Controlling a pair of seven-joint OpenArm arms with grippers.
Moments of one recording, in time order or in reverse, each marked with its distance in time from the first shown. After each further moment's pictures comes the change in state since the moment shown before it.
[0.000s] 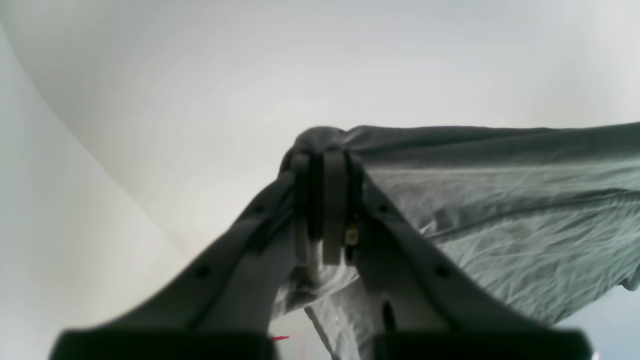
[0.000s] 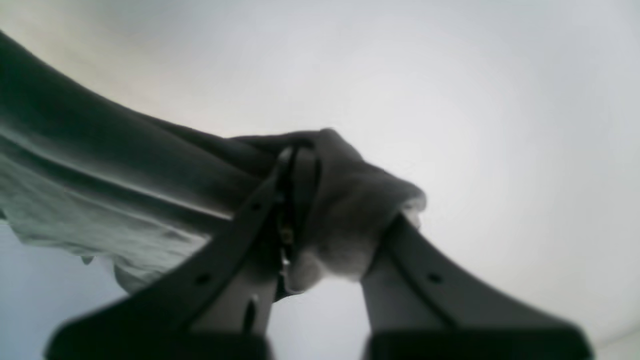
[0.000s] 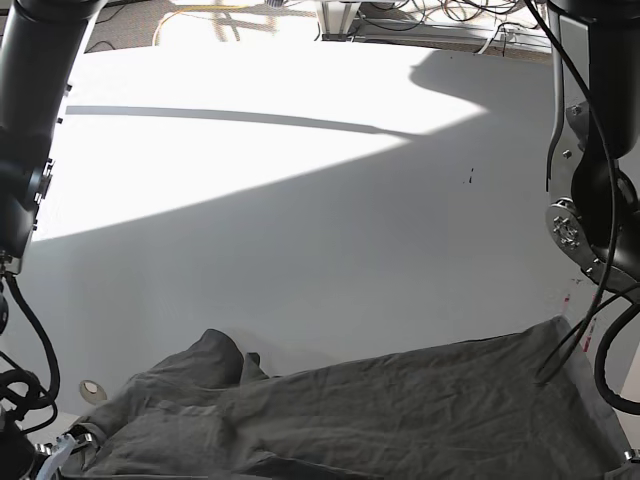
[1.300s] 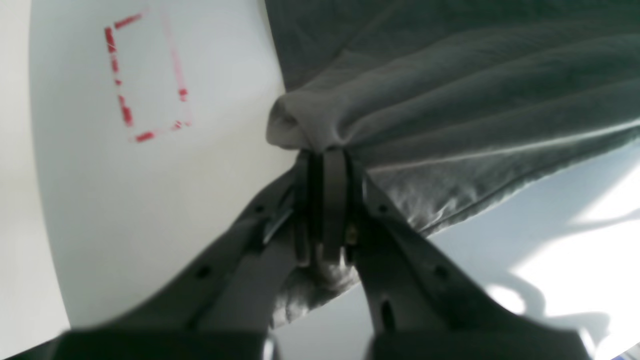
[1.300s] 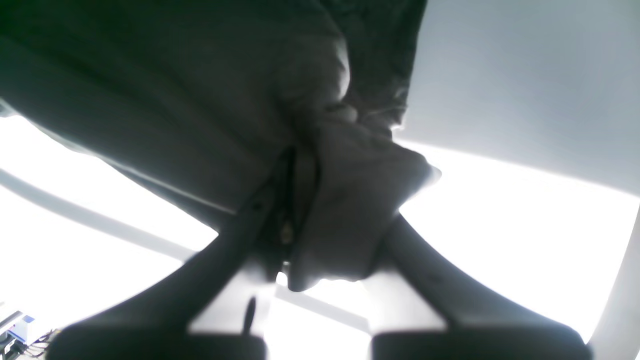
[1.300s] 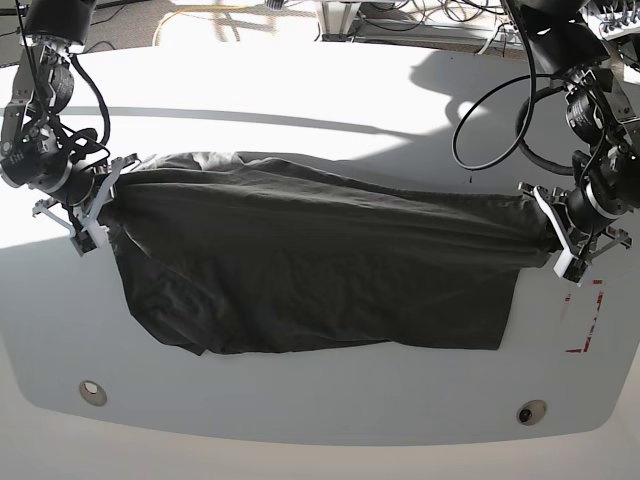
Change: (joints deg) left arm 58.5 1.5 0.6 18.7 -0.7 -4.0 2.6; right arm -65.3 -3.8 24.3 17.6 9.7 -0.1 -10.9
